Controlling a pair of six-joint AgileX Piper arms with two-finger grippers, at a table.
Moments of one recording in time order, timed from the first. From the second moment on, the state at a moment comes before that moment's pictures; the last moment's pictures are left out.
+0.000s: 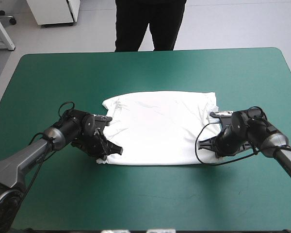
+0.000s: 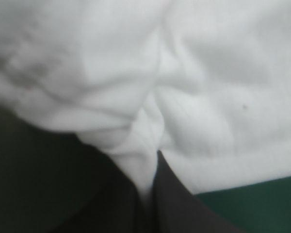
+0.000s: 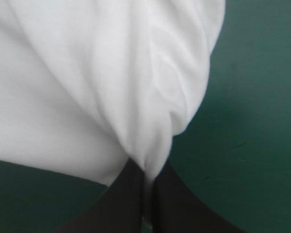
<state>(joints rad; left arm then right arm) -0.41 1.58 -1.02 -0.12 0.96 -0.09 0.30 1.43 -0.98 0.09 1.00 0.18</state>
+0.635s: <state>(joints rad) -0.41 1.31 -1.08 -0.09 1.01 -0.16 0.30 1.32 -1.22 0.09 1.23 0.17</state>
